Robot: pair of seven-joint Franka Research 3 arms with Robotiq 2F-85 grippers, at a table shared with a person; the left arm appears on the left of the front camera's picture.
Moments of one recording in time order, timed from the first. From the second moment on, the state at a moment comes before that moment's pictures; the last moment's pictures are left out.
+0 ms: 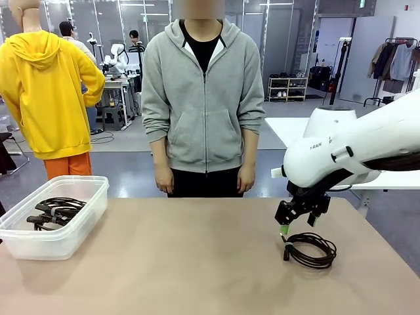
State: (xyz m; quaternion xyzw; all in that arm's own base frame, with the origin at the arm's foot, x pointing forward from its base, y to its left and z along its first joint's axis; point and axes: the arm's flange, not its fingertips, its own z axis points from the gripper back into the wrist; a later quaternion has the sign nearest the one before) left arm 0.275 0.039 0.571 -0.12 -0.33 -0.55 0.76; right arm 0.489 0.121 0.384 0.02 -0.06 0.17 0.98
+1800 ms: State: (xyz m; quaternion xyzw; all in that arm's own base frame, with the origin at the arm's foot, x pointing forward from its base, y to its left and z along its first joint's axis) left arm 0.275 0.039 0.571 -0.12 -0.33 -0.55 0.76; right arm 0.520 0.135 0.302 0.03 -0.01 0.02 1.00
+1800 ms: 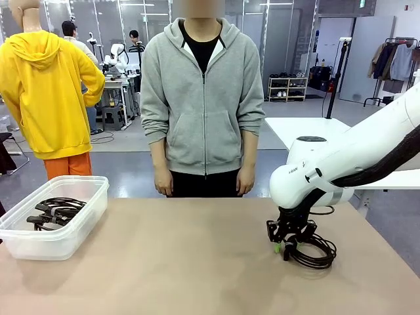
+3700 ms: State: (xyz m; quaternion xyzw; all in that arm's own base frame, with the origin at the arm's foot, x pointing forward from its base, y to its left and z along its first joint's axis) left arm 0.275 0.039 0.571 -0.12 -0.33 -0.55 0.76; right arm 0.499 0.189 0.407 0.00 -0.01 0.04 1.00
